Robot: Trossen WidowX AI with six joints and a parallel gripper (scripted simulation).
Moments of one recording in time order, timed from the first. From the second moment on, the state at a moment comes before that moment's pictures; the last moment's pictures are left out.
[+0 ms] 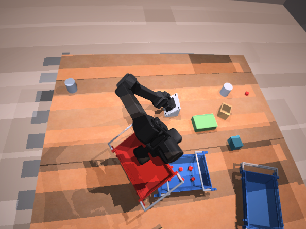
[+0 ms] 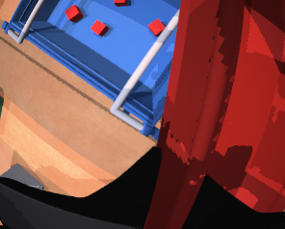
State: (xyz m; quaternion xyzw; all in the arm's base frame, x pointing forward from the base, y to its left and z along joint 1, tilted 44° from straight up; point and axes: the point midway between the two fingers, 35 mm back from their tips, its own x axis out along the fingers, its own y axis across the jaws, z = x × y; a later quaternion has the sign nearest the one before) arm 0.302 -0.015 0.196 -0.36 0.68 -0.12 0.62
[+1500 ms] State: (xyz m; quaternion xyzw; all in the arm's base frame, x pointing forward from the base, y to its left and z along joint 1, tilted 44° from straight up) arm 0.331 0.071 0.143 -0.56 0.67 0.16 0.45
